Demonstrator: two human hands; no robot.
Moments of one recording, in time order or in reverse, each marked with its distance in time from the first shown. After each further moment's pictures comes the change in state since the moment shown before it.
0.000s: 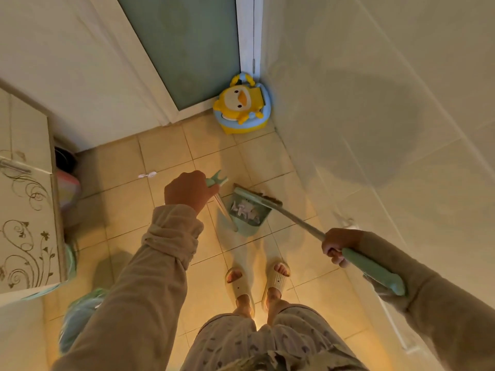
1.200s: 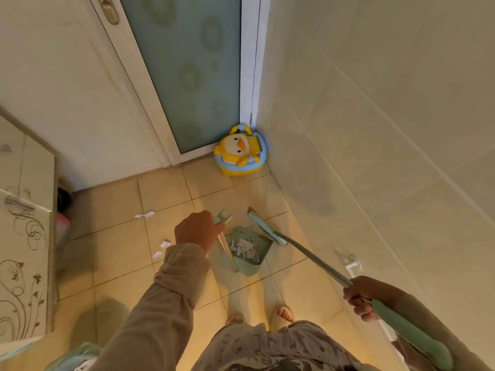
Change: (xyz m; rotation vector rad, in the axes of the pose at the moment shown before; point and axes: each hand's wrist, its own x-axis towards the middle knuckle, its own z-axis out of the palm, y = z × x) left_hand -0.006 -0.059 -0.006 -0.051 0.031 0.073; right_hand -0.041 0.029 0.053 0.488 0.006 -0.115
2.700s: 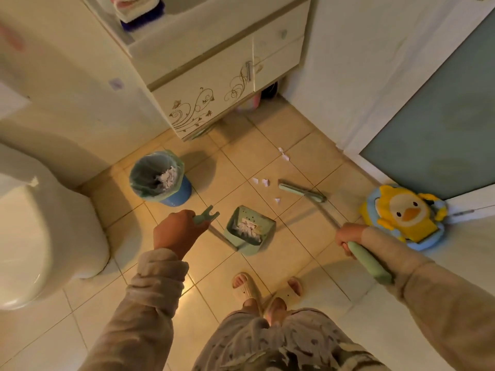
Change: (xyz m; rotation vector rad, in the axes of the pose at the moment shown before) left_hand -0.107 0.007 0.048 -0.457 0.221 -1.236; right_hand 0.055 -0.332 0.141 -1.701 -0.163 -0.343
